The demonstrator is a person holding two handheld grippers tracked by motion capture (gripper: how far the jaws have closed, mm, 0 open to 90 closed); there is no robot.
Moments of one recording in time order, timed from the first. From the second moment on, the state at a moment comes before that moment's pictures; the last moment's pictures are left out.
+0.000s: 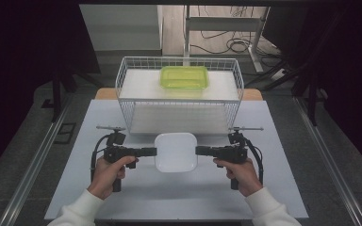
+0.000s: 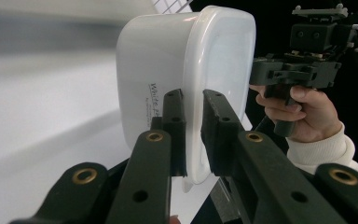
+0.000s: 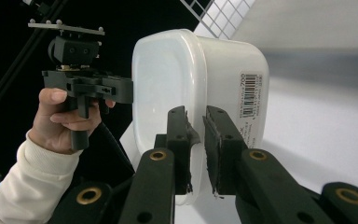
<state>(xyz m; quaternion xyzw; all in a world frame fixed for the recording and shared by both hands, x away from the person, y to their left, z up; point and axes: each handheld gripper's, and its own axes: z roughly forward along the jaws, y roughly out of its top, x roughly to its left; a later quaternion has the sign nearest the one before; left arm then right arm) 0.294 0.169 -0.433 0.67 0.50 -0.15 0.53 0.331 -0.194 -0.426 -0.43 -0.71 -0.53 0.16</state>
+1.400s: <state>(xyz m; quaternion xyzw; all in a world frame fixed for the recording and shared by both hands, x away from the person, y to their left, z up) 0.318 0.170 -0.344 0.68 0.46 -0.10 0.56 0.353 -0.193 -0.345 -0.39 -0.72 -0.57 0.11</state>
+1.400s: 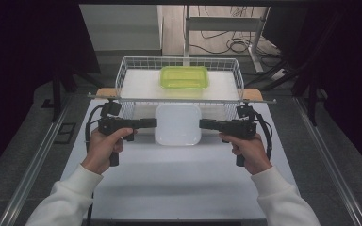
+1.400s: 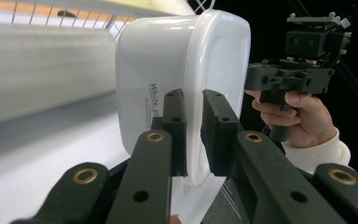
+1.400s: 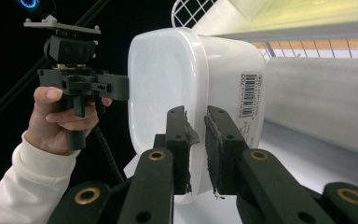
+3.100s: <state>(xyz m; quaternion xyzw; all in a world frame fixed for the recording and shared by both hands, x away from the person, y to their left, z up) 0.389 0.168 -0.257 0.68 0.44 -0.07 0.59 0.425 -0.193 -0.269 -0.38 -0.71 -0.59 0.08</state>
